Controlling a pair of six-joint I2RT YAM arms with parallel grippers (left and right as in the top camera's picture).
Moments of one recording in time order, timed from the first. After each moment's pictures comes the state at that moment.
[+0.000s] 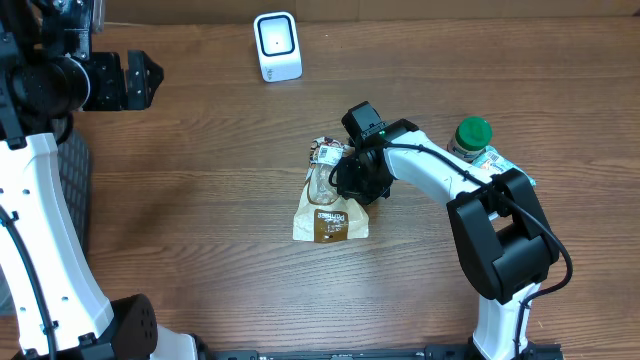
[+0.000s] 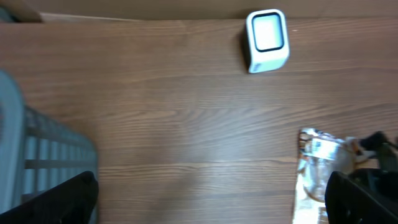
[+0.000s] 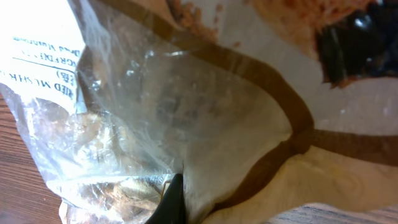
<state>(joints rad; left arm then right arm) 0.22 1.68 2.24 -1.45 0.21 0.15 0.49 2.04 1.36 -0.76 -0.27 0.59</state>
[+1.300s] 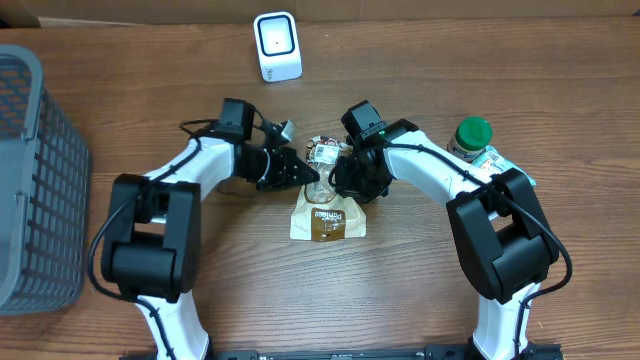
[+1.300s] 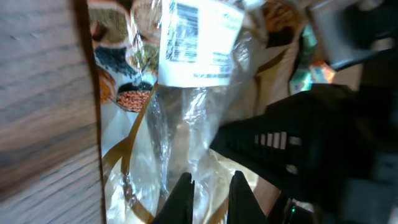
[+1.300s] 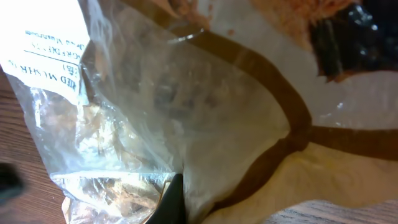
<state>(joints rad) -0.19 2.00 1.19 -0.51 0.87 -0.22 0.49 2.04 1.36 -0.74 -0.29 0.57</state>
